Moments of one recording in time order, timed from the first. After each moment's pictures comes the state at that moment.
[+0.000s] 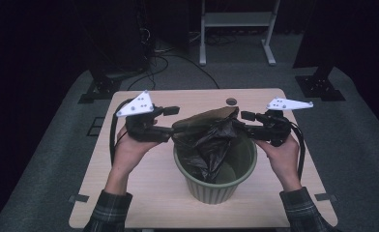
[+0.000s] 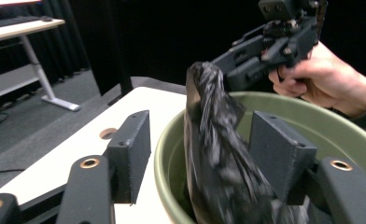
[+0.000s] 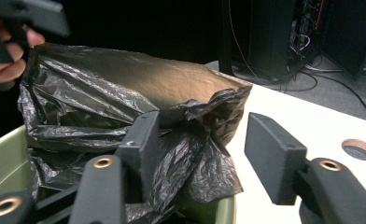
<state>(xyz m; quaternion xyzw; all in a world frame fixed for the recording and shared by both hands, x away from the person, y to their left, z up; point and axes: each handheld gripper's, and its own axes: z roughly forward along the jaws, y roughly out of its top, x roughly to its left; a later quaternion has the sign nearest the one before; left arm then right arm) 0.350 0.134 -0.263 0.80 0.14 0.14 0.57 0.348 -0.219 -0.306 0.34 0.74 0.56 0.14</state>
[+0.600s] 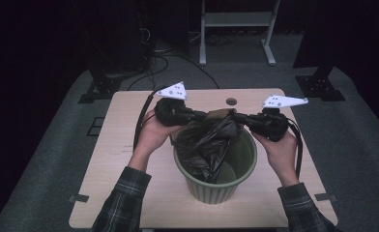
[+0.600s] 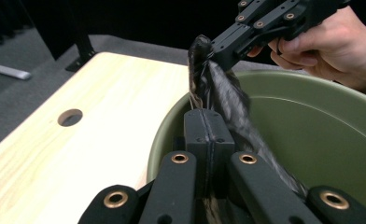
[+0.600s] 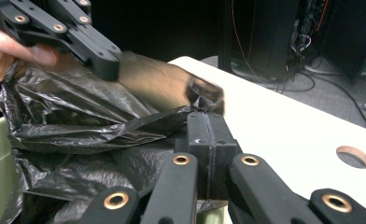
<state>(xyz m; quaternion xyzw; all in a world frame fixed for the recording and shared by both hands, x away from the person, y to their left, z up) 0.389 0.095 -0.272 0.85 0.12 0.09 0.51 0.356 -0.218 -0.305 0.32 0.76 0.54 0.15</state>
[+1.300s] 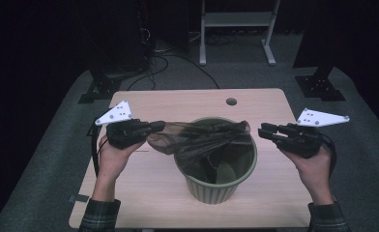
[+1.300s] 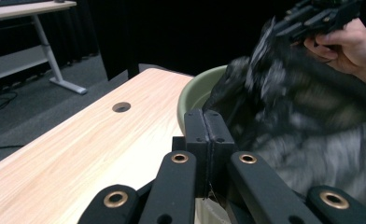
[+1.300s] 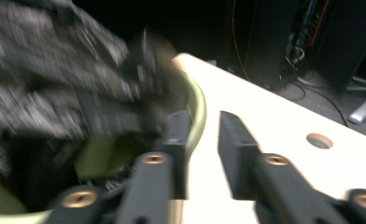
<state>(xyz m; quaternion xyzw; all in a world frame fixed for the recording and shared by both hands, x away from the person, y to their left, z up) 0.334 0.190 -0.288 0.79 0.18 0.14 0.57 0.309 -0.276 -0.304 0.29 0.76 0.56 0.18</state>
